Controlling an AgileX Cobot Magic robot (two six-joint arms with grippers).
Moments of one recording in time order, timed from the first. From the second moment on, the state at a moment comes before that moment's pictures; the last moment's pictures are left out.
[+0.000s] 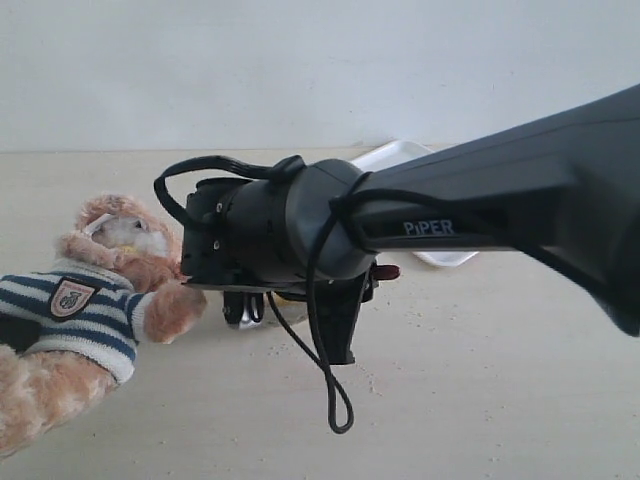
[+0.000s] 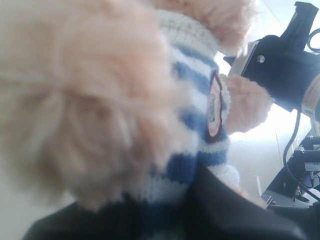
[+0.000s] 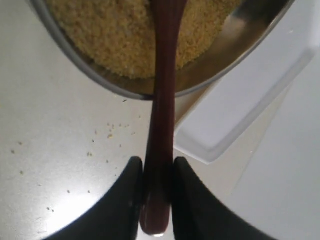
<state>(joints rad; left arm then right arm) 0.57 1.53 -0.49 -1.19 1.20 1.35 1.02 2.13 -1.51 -0.82 1.20 -0.09</state>
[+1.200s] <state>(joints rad) 0.57 1.53 -0.49 -1.19 1.20 1.35 0.89 2.07 -1.58 -0.50 1.22 -0.10</state>
